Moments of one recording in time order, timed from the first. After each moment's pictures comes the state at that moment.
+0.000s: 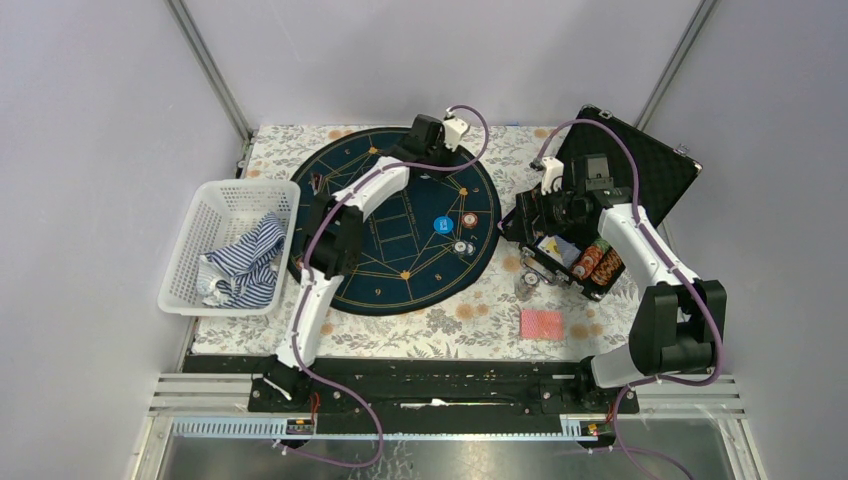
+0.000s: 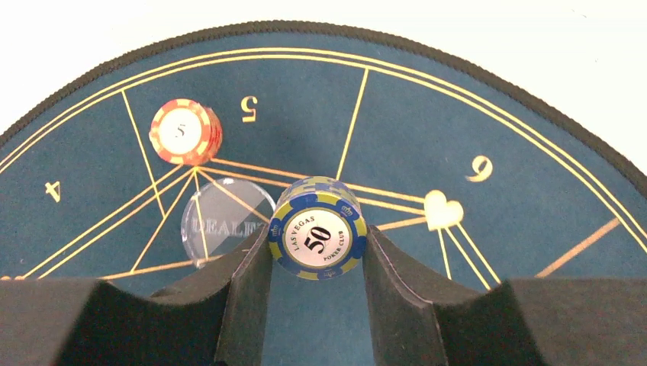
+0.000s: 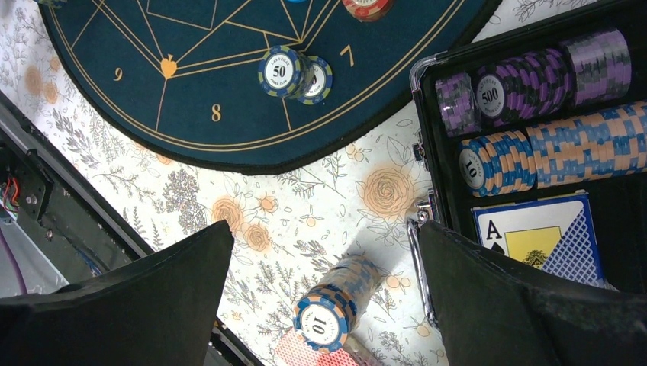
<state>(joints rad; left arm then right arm) -0.50 2.43 2.13 -0.34 0.12 0.23 0.10 1.47 1.13 -0.65 -0.61 -0.16</state>
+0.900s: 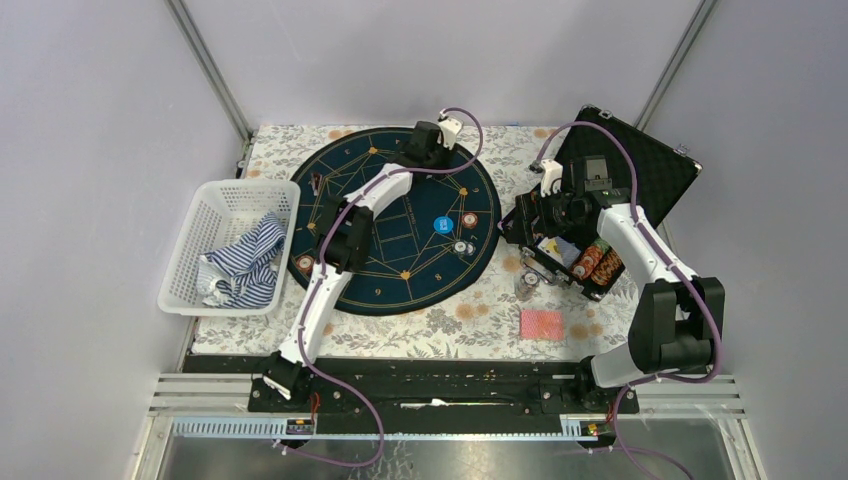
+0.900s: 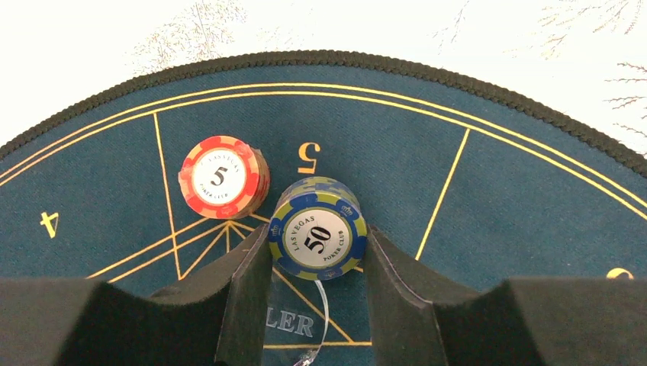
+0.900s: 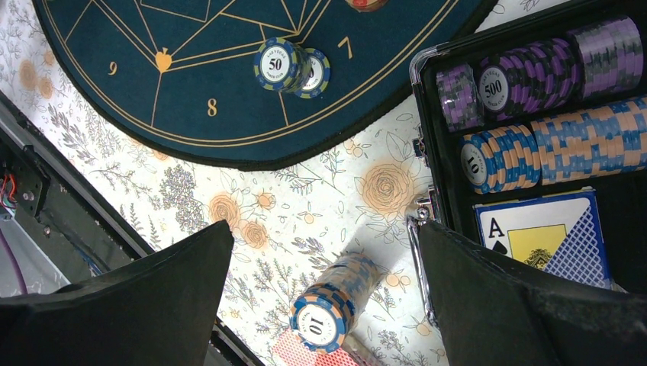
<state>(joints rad) -0.47 2.66 2.31 -0.19 0.03 0.16 0.10 1.48 1.11 -0.65 -0.61 -0.17</state>
